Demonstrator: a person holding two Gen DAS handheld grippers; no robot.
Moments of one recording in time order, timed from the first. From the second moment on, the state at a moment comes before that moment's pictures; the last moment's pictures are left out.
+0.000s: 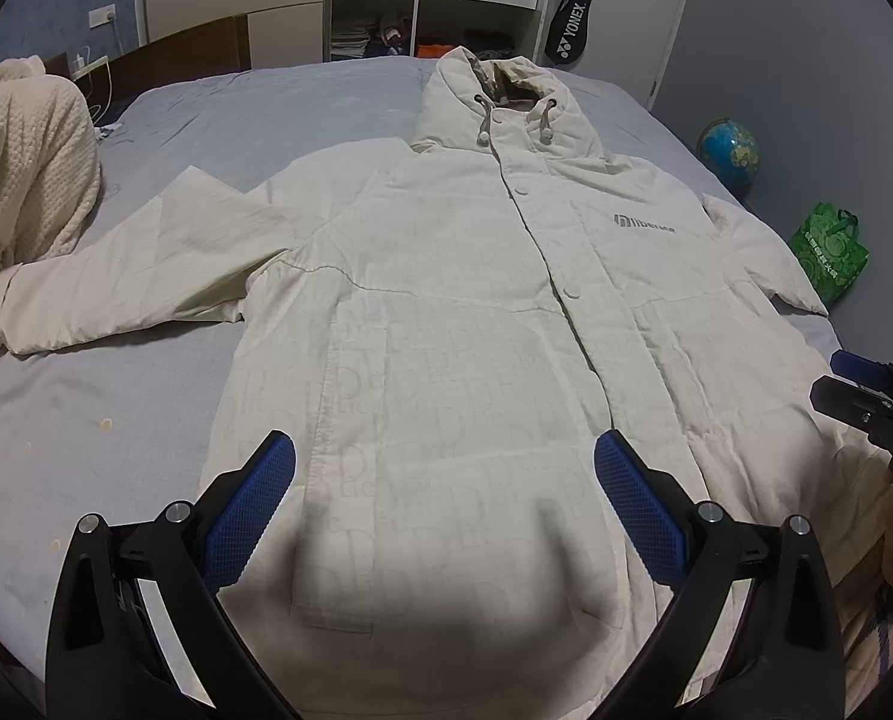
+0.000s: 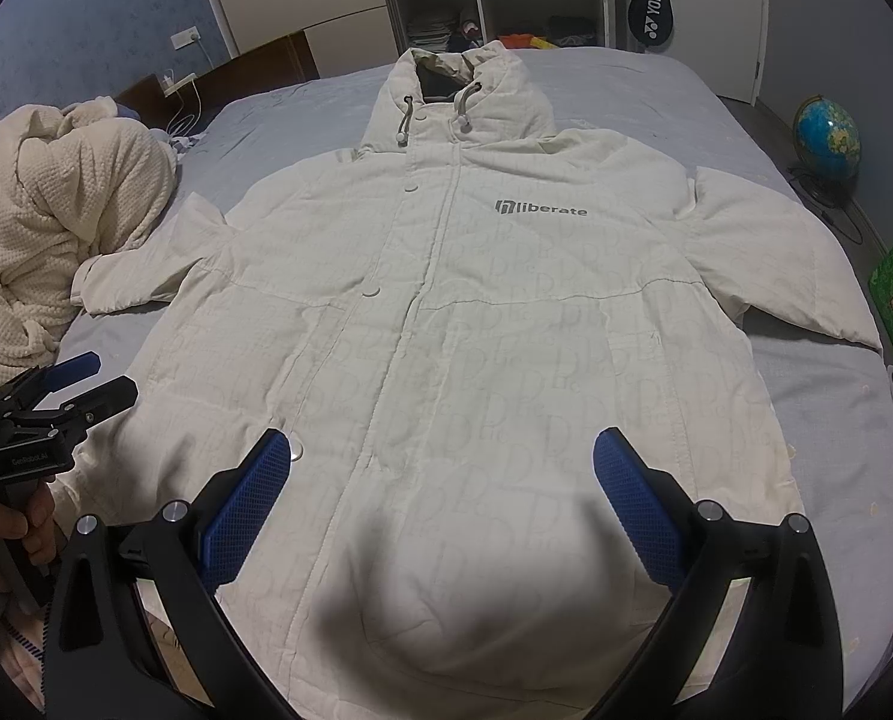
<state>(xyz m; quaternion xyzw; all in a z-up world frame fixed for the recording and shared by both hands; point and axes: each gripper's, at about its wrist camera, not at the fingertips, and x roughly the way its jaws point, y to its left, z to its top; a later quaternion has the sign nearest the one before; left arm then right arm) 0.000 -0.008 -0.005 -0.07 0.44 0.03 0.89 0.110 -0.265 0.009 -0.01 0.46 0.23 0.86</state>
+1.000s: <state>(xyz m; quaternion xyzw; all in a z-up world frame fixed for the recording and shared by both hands) 0.000 -0.008 -0.004 -0.06 0.44 0.03 0.89 0.112 -0.266 0.008 -0.01 0.47 0.22 0.85</state>
